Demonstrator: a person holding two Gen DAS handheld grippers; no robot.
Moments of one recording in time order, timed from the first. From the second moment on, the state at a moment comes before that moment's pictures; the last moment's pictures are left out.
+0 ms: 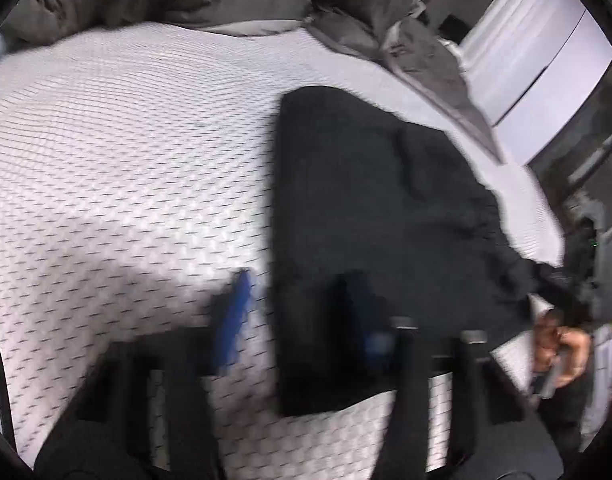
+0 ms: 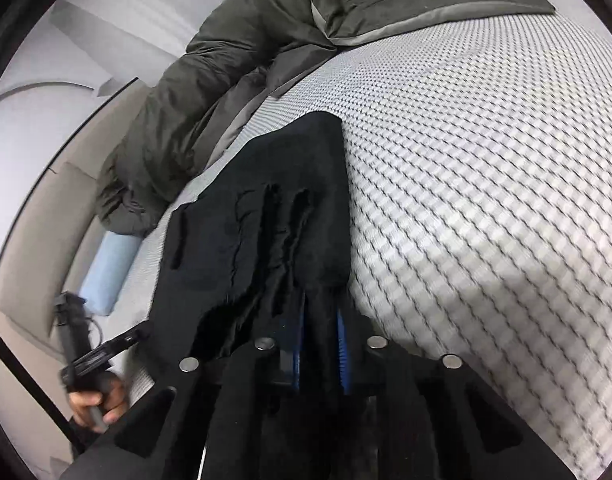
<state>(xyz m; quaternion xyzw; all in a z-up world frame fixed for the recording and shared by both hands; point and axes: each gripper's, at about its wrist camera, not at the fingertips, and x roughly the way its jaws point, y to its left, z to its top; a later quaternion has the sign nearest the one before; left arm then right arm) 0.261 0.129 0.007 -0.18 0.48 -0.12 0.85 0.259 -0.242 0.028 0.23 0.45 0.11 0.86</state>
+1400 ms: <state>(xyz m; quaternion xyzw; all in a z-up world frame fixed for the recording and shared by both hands) 0.044 0.031 0.113 -0.01 0.24 -0.09 0.97 0.080 -0.176 0.098 0.02 0.23 0.14 0.96</state>
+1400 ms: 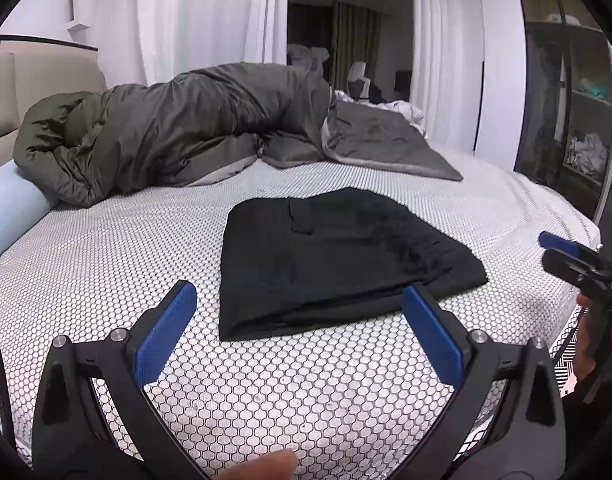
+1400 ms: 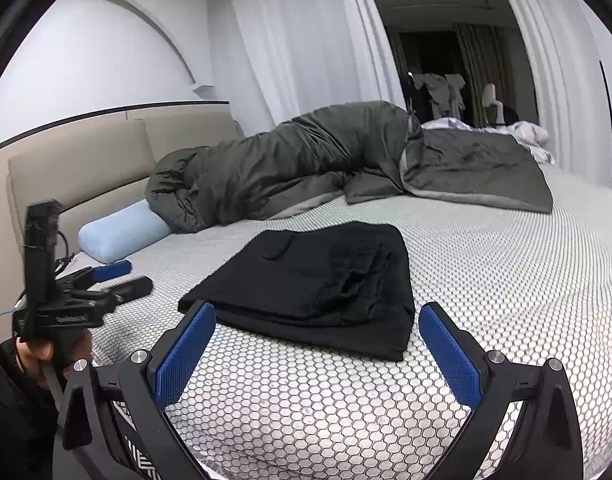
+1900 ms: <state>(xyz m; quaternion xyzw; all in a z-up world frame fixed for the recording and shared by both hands) 0.053 0.039 0.109 -0.01 0.24 -0.08 0.97 0.079 -0.171 0.097 0.02 0.22 0.15 0.96</state>
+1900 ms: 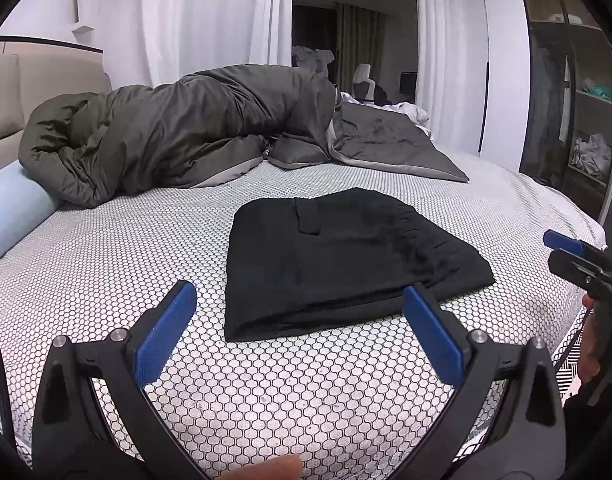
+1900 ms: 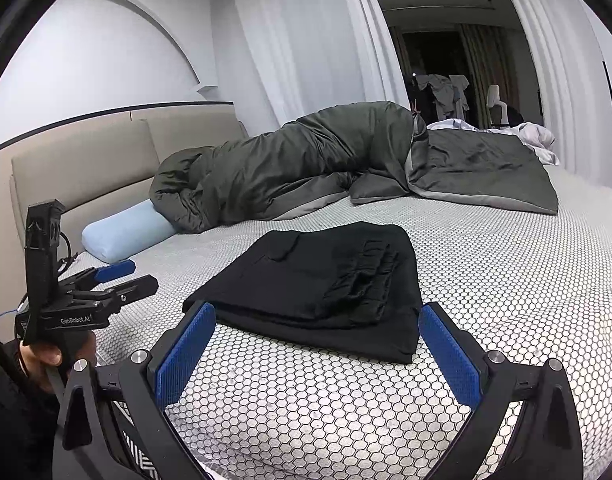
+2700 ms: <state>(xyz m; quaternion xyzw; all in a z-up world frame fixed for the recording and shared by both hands) 0.058 0.041 0.105 -0.02 0.25 -0.06 0.97 0.076 -0.173 0.100 0.02 0.21 0.15 0.97</state>
